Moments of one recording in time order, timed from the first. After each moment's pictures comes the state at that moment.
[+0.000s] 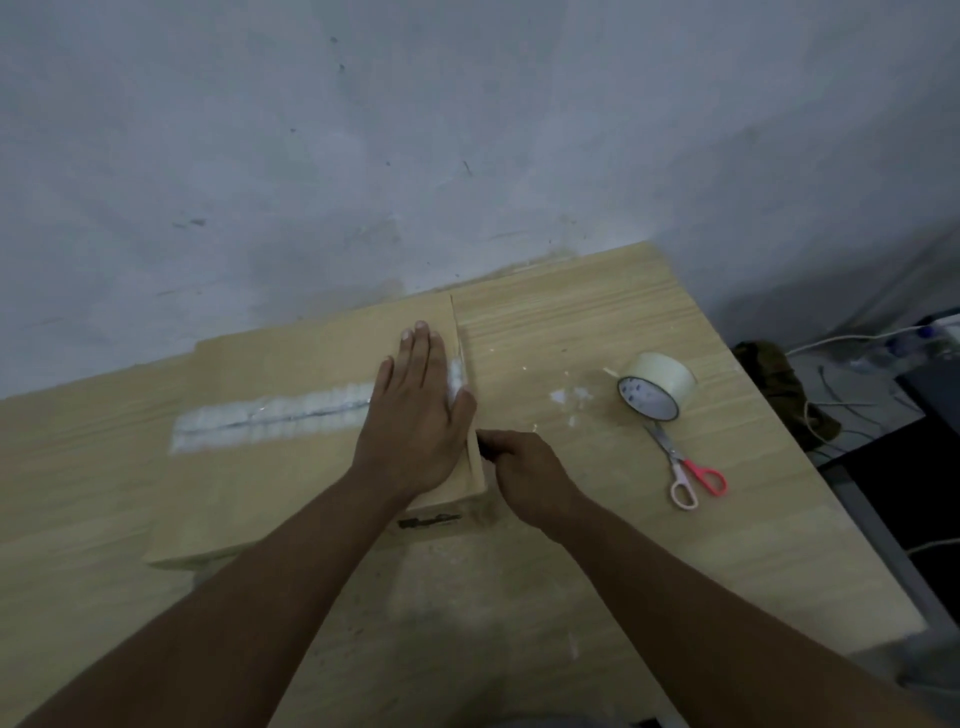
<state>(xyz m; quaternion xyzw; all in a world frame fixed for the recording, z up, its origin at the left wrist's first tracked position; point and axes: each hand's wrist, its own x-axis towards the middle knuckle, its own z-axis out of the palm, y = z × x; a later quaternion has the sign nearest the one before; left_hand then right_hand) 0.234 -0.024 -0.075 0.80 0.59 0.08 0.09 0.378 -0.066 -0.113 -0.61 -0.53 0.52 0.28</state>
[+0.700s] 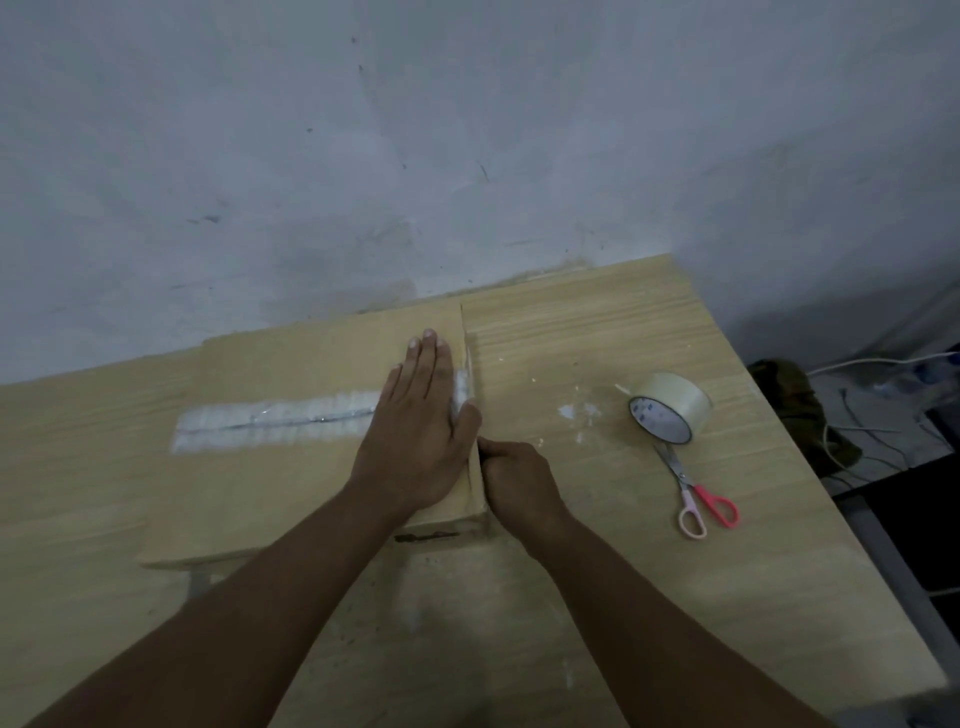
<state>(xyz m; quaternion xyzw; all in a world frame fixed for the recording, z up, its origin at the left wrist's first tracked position) 0.235 -0.023 -0.077 0.79 0.59 0.11 0.11 0.367 -0.058 -0.101 -0.65 -0.47 0.54 0.27</state>
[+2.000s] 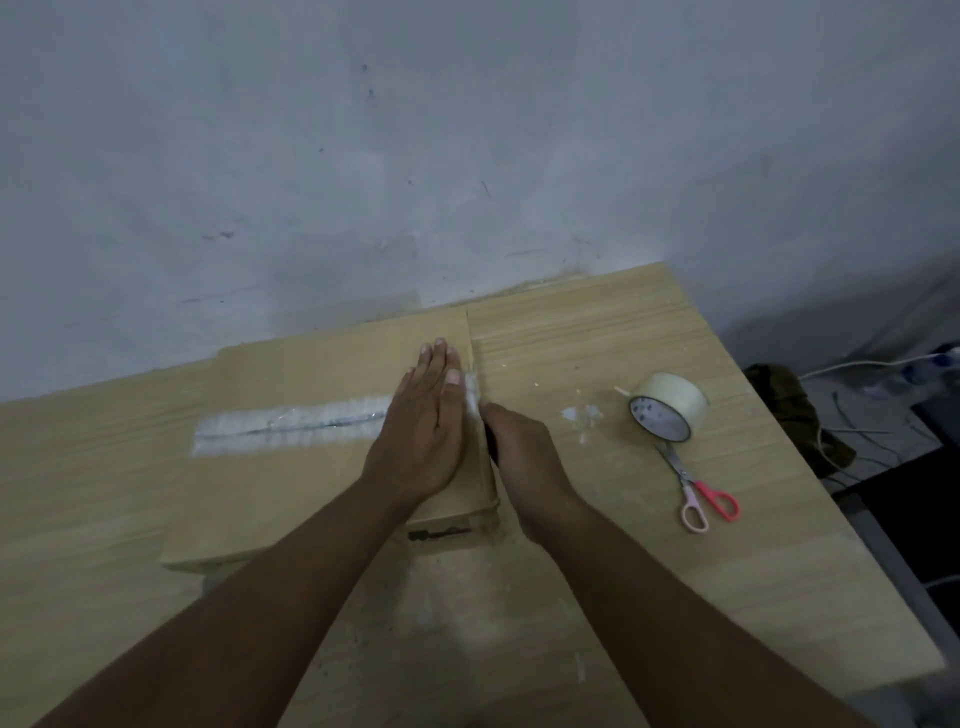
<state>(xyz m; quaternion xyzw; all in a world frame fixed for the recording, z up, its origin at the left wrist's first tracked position) 0.234 -0.022 -0.074 0.73 0.59 0.22 0.26 0.353 -0.053 -0.069 -0.60 -0.35 0.60 0.40</state>
